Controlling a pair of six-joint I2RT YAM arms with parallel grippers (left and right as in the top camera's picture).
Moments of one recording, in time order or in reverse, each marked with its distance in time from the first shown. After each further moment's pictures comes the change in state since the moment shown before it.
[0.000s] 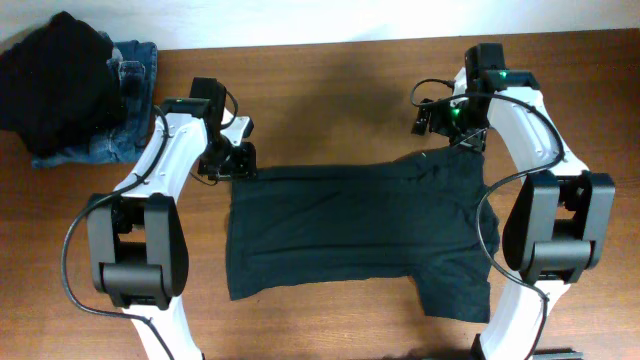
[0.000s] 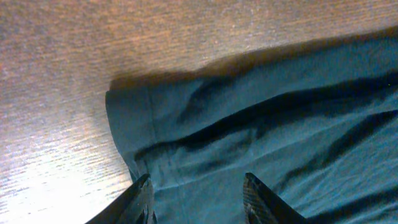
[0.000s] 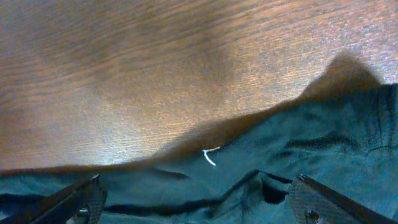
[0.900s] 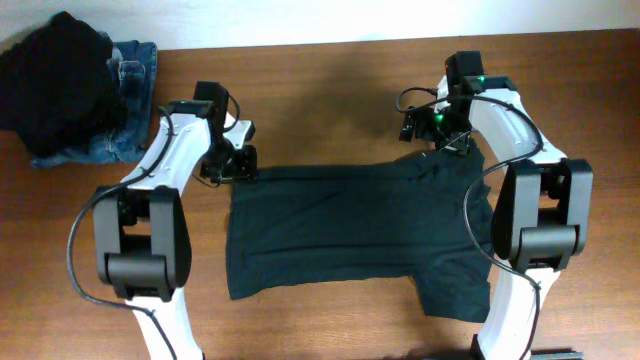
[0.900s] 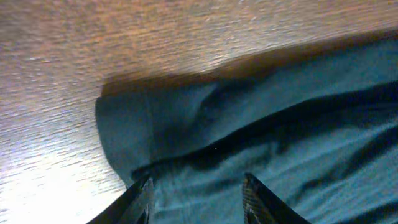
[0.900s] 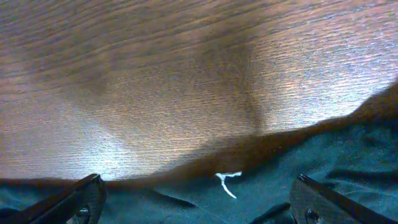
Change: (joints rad) left arm 0.000 0.055 0.000 0.011 0.000 0.000; right arm 0.045 0.080 0.000 0.042 0.007 0.002
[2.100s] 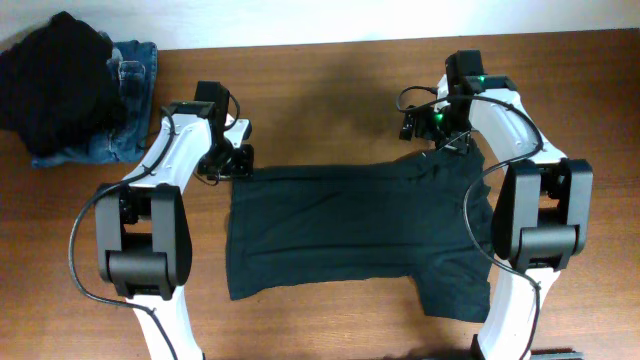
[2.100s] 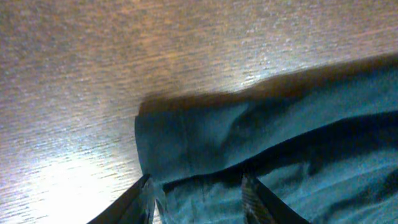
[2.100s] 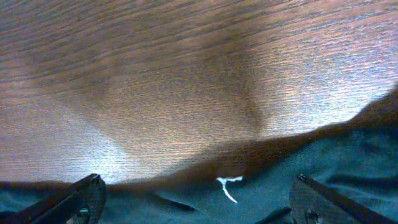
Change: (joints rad) left arm 0.000 0.006 0.000 0.040 -0.078 0.003; right arm 0.000 0.000 0.000 0.012 0.000 0.000
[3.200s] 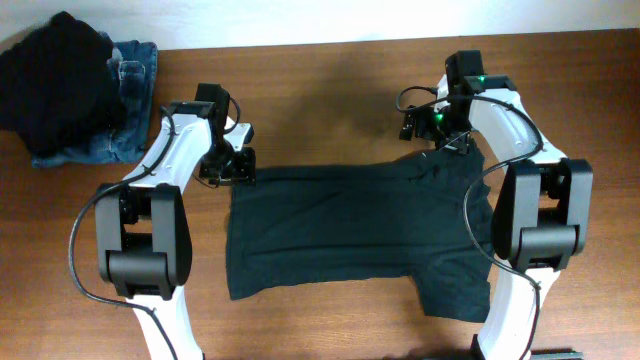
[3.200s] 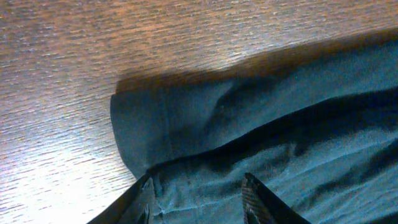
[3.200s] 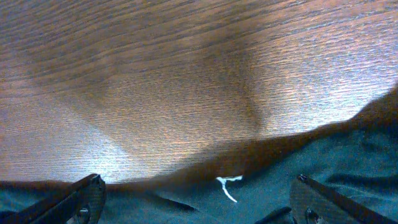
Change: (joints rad) left arm 0.000 0.000 0.000 -0.044 0.041 0.000; right arm 0.000 0.000 0.000 -0.002 0.000 0.000
